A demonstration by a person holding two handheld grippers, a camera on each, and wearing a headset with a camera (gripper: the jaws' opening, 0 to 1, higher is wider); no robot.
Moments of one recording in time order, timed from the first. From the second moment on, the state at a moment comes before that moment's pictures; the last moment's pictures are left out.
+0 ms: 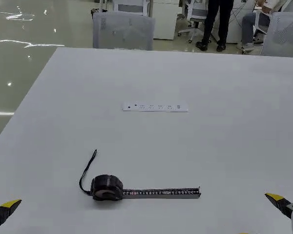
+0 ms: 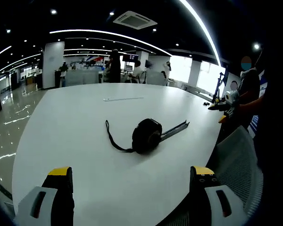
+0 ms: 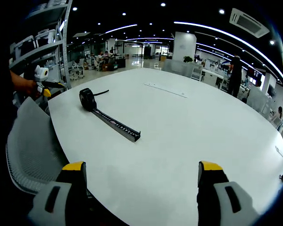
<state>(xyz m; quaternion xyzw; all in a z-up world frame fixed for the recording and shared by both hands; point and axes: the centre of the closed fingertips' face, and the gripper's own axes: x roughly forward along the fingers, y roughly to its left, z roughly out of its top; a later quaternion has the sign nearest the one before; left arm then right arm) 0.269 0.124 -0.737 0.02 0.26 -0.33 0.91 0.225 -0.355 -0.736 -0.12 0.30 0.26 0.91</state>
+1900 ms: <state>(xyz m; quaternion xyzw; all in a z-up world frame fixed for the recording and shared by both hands) 0.322 -0.006 -0.766 -0.01 0.29 -0.20 0.94 0.308 -0.269 -0.811 -0.28 0.41 0.54 0.68</state>
